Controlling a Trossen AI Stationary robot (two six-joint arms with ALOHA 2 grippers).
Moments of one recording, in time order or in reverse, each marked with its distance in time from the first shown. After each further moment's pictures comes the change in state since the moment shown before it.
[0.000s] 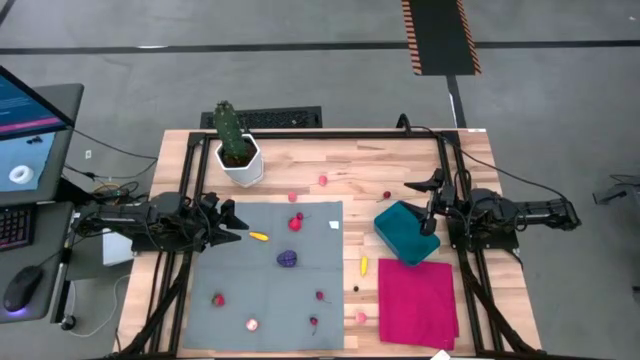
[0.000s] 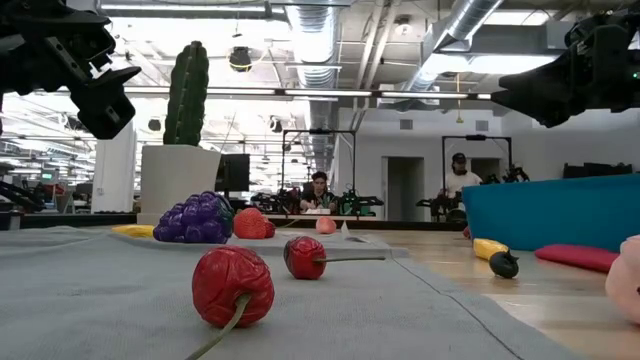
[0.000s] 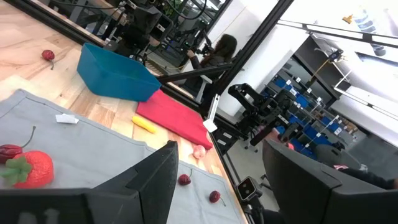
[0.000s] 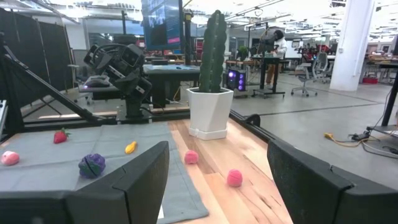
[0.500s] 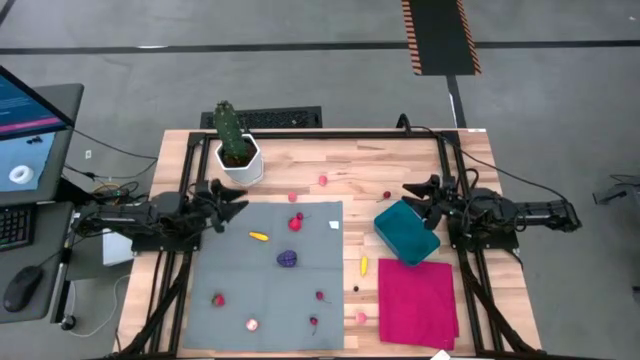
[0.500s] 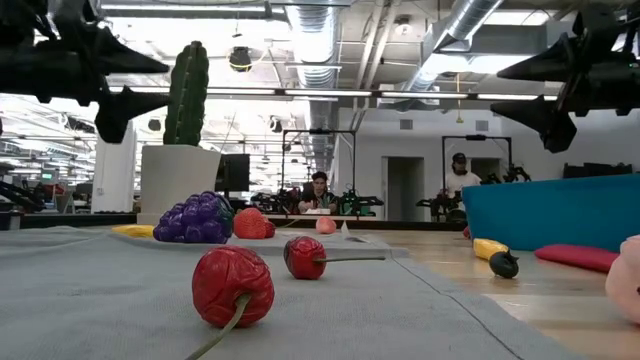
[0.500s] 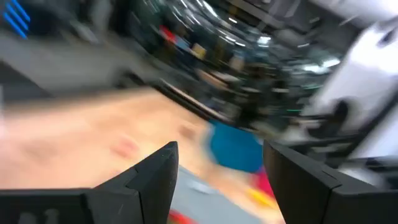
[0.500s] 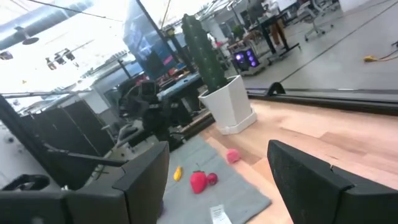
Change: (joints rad) left arm 0.000 0.000 0.000 0.006 -0.588 0.199; right arm -0.020 0.000 -0.001 0.001 0.004 0.540
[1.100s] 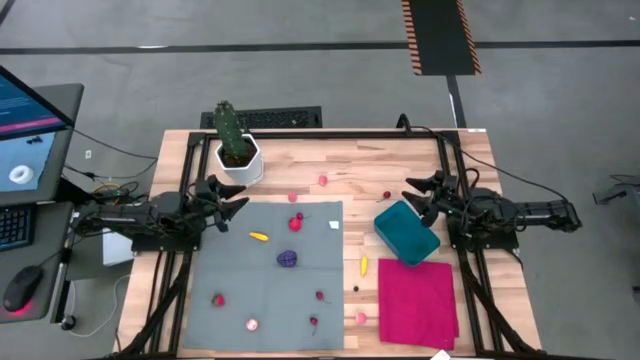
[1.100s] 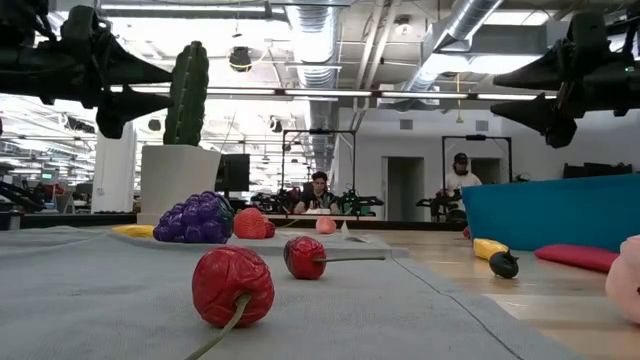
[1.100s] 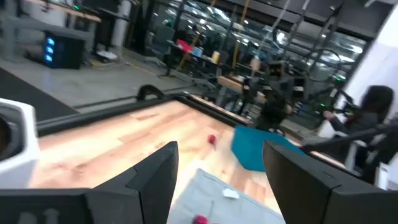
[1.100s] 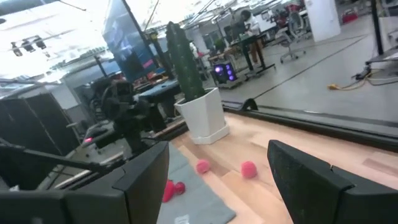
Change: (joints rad) left arm 0.000 0.019 -0.005 0.023 -0.051 0.101; right arm -0.001 0.005 0.001 0.005 0.098 -0.142
